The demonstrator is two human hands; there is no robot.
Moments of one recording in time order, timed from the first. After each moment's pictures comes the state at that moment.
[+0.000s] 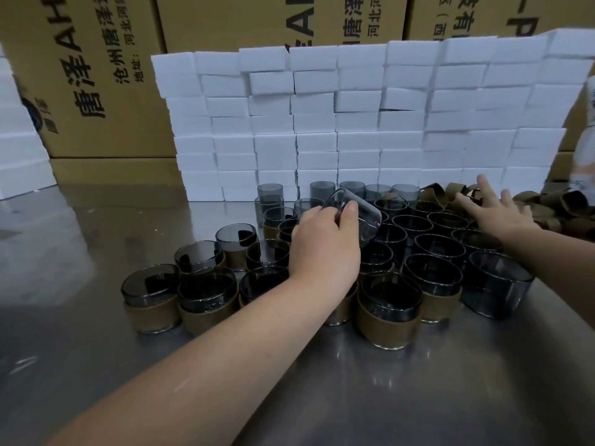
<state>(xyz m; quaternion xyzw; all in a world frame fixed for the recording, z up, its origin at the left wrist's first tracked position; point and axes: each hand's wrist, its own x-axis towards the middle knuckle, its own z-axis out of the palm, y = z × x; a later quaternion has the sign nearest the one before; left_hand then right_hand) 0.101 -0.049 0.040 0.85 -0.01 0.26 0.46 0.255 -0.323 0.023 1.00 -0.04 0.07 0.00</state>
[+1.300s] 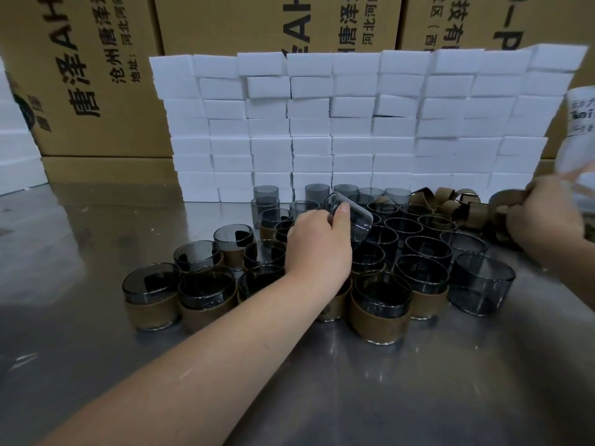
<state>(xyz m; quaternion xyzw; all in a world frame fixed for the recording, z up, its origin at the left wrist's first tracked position) 0.107 -0.045 0.039 0.85 -0.01 0.28 0.45 0.215 -0.338 0.049 0.89 -0.19 0.33 -0.27</state>
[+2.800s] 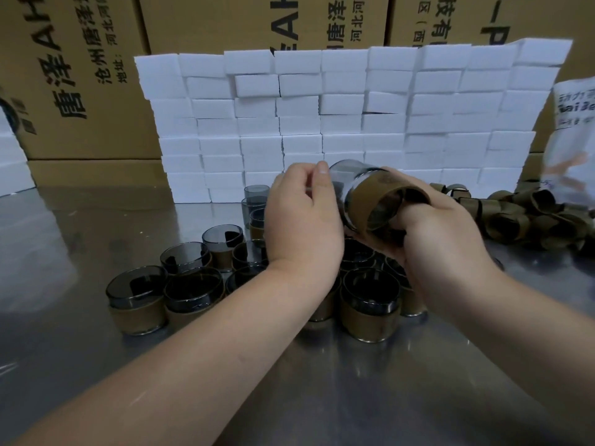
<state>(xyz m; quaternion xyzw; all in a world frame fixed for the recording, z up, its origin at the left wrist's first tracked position) 0.083 -0.053 0.069 0.72 -0.03 0.44 0.54 0.065 -0.161 0.075 0.56 0.16 0.05 -0.81</state>
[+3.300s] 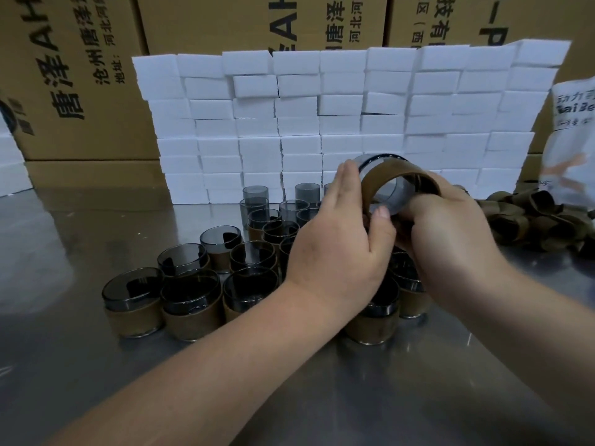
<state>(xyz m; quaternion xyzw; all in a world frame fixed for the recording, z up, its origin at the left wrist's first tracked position) 0.061 -0.066 0.058 0.85 -0.19 0.37 0.34 0.064 -0.171 0.081 0.63 0.16 0.12 -0.75</state>
